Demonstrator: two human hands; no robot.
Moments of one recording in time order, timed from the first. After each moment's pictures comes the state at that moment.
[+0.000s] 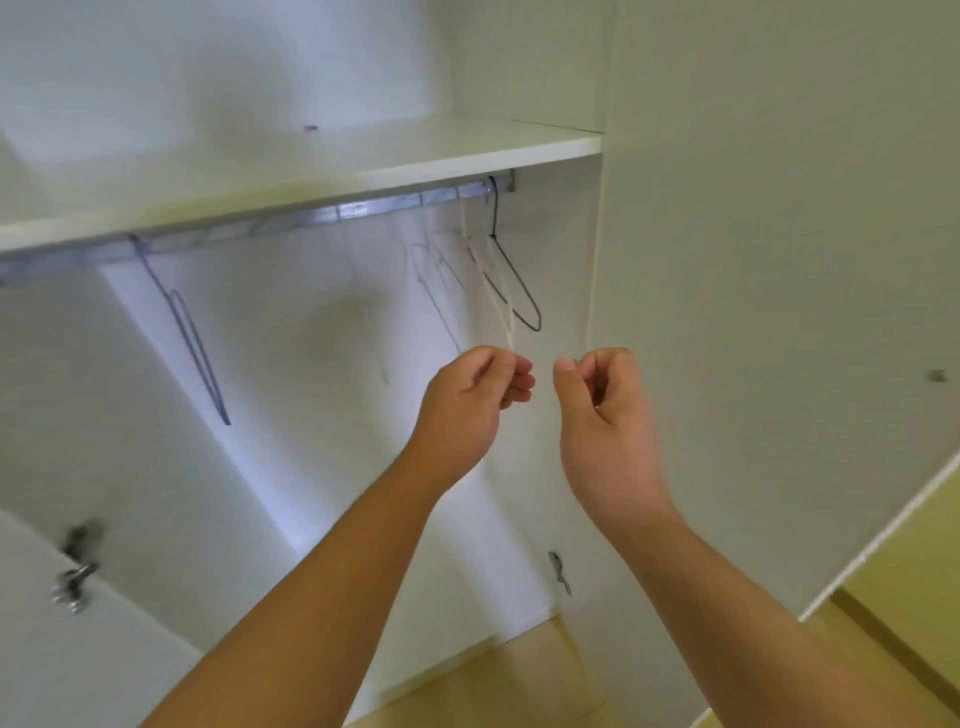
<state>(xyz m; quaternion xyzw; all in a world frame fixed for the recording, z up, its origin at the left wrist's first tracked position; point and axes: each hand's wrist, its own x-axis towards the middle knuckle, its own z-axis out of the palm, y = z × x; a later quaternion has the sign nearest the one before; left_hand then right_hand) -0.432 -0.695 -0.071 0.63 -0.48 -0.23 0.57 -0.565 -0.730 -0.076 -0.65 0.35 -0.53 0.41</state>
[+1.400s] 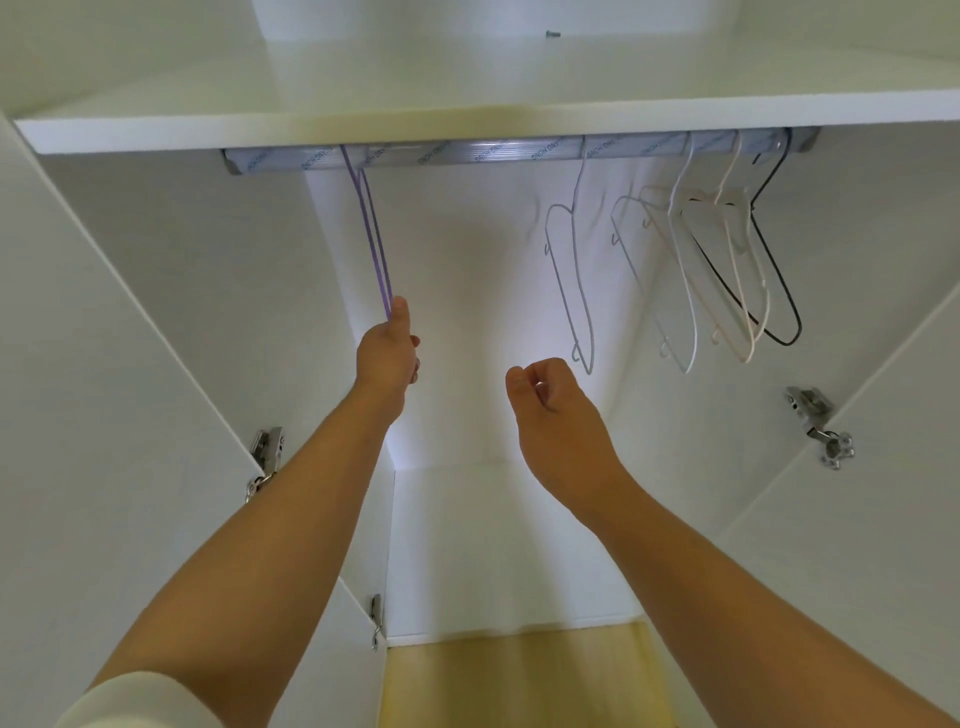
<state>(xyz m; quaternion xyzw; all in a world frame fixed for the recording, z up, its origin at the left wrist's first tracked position) -0.093 -0.630 -0.156 0.77 -0.03 -0.17 0.62 -0.317 -0.682 -0.119 -0.79 0.30 -0.24 0.47</state>
